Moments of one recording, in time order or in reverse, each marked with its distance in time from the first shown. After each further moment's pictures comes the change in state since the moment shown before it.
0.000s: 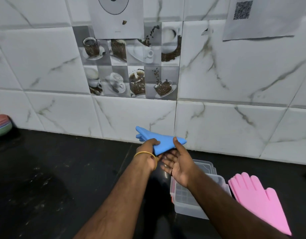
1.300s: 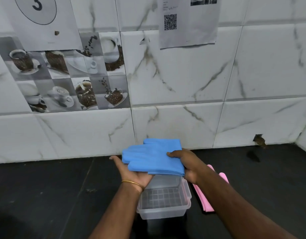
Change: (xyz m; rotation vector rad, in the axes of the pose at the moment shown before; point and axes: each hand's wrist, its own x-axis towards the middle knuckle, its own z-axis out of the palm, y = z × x) left_hand -0.008 -0.089 0.048 -0.396 -0.513 -0.161; right_hand -0.061 -0.084 -0.119 -0.111 0.149 -0.110
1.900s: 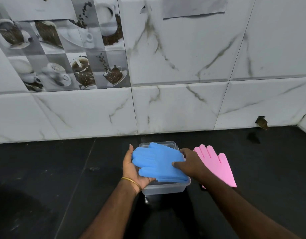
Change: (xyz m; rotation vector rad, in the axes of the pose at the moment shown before) left_hand -0.031 -0.016 -0.057 0.125 0.029 -0.361; right_hand -0.006 0.064 -0.036 -1.153 0.282 -0.122
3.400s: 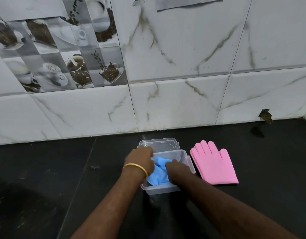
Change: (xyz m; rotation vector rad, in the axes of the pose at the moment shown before) left_hand -0.006 0.011 0.056 2.313 0.553 0.218; right_hand 0.023 0.011 0.072 -0.583 -0.189 -0.170
